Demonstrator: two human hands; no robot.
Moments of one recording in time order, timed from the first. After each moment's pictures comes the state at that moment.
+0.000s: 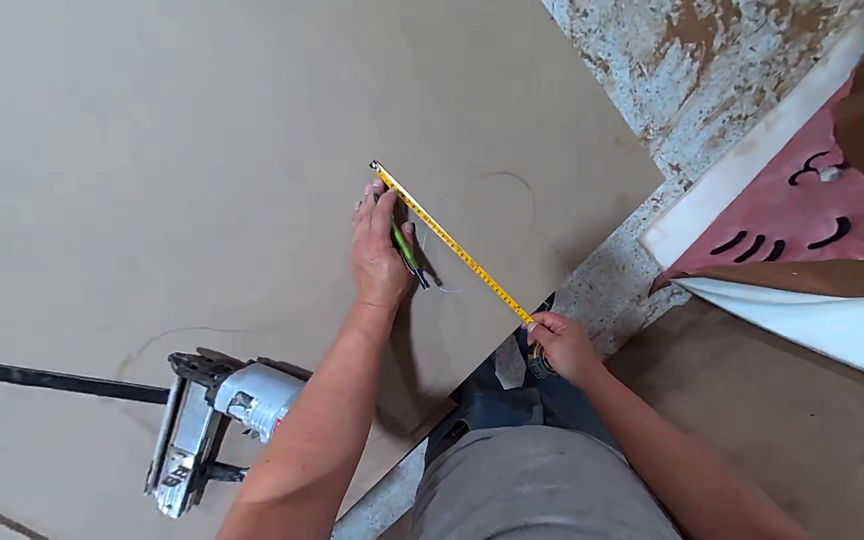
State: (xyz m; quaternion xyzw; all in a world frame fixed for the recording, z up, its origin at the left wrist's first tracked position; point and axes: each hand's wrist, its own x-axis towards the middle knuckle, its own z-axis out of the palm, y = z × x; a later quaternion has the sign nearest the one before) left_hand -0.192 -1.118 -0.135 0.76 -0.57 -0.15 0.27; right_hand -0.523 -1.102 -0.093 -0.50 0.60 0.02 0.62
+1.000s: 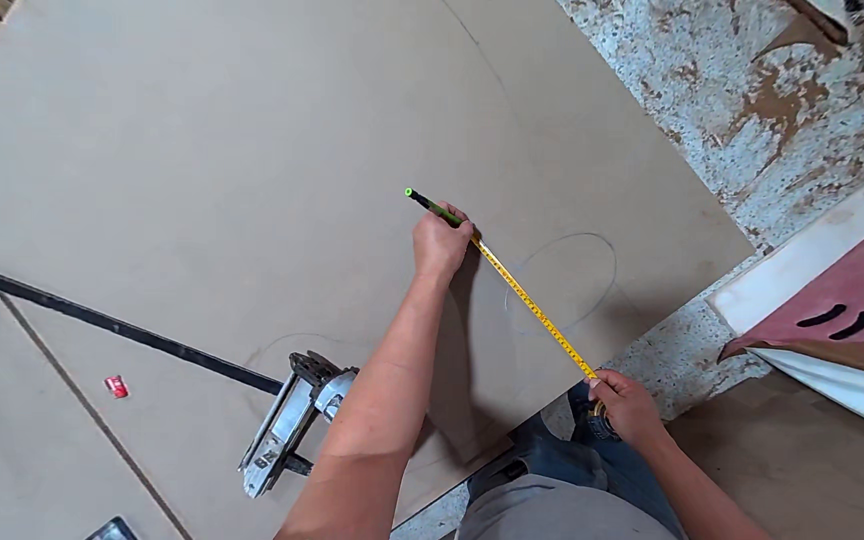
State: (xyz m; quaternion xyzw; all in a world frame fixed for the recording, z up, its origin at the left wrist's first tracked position) left_hand -0.129 -1.193 -0.085 0.87 -0.32 -0.31 0.23; right_hand -0.511 -1.090 -0.091 -0.50 0.63 0.06 0.59
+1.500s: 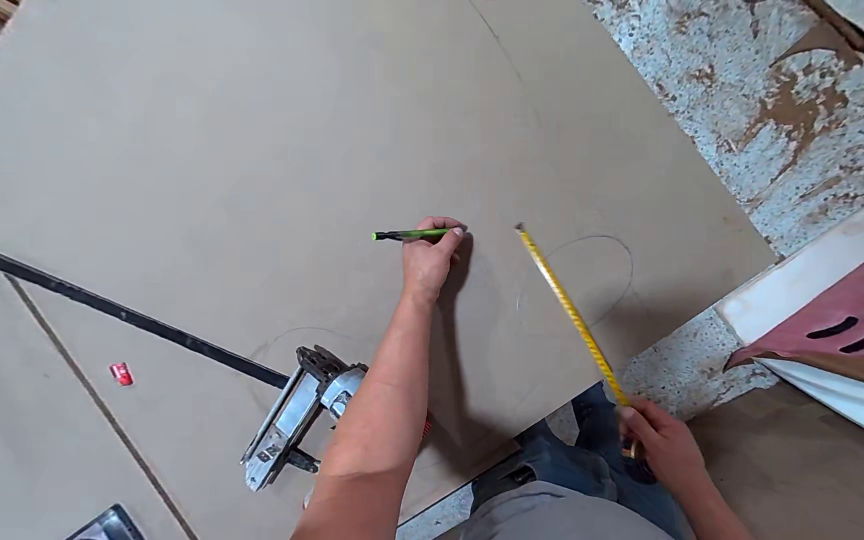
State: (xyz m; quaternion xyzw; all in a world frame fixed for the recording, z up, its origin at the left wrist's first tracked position) left_hand -0.103 -1.142 -0.107 0.73 -0.28 -0.37 0.50; right_hand -0.557 -1.062 -0.081 -0.50 0.61 -0.04 0.62
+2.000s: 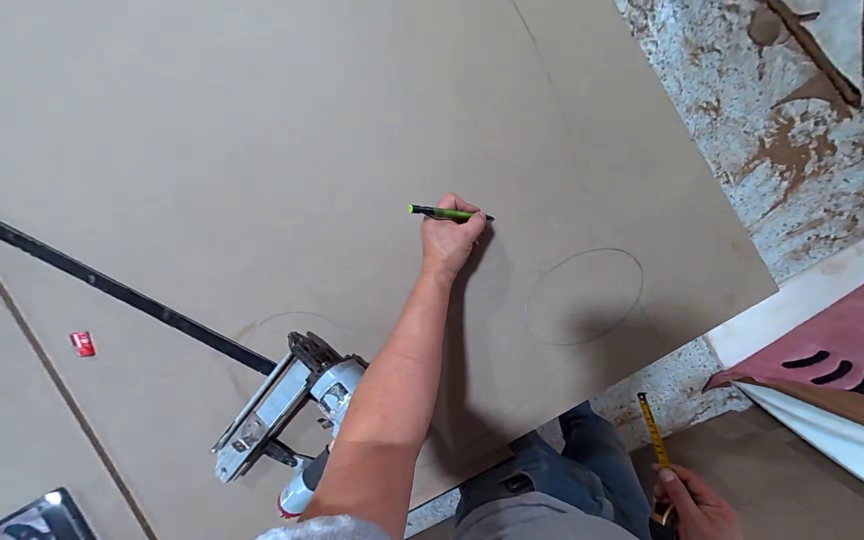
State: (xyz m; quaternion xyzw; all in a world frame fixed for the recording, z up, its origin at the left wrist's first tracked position) left_hand -0.099 -1.167 -0.122 0.73 -0.29 -0.33 0.52; right_hand -0.605 -1.020 -0.042 -0.45 0.68 -0.11 0.57
